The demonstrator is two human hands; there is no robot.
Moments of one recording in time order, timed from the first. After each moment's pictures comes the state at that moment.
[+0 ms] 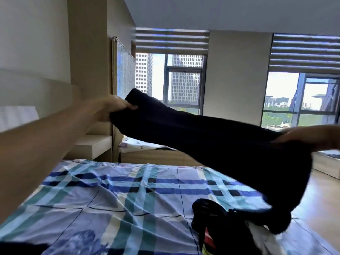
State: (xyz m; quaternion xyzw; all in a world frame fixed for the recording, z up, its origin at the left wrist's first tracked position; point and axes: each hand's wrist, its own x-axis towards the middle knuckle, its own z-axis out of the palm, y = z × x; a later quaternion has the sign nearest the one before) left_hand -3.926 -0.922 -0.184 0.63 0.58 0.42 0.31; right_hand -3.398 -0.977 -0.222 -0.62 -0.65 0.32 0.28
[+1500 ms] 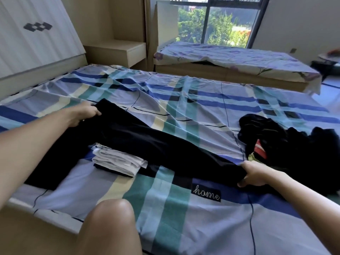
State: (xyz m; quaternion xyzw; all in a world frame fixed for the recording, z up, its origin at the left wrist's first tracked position) left_hand -4.161 -0.933 -0.549 0.42 0.82 0.28 0.27; right_hand -3.604 -0.911 -0.659 -0.61 -0.76 0.11 -0.18
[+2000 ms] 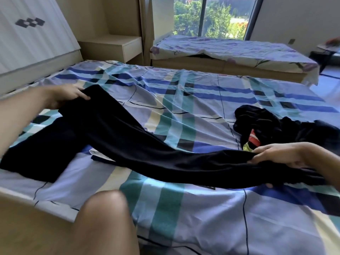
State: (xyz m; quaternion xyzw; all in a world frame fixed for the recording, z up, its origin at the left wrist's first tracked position) left_hand -4.174 -0.948 -0.503 0.46 0.77 0.27 0.36; right_hand -3.577 -0.963 -0.560 -0.62 -0.59 0.52 -0.04
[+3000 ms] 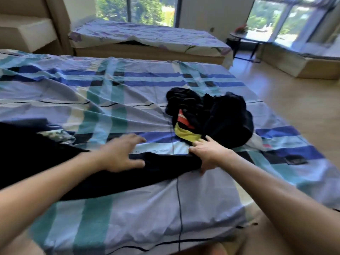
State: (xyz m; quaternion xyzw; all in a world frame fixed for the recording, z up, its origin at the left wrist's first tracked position) left_hand -3.832 -0.974 -0.637 0.87 0.46 0.01 0.17; right_hand -3.518 -0.984 -0.657 -0.54 -0.80 0.01 -0.25
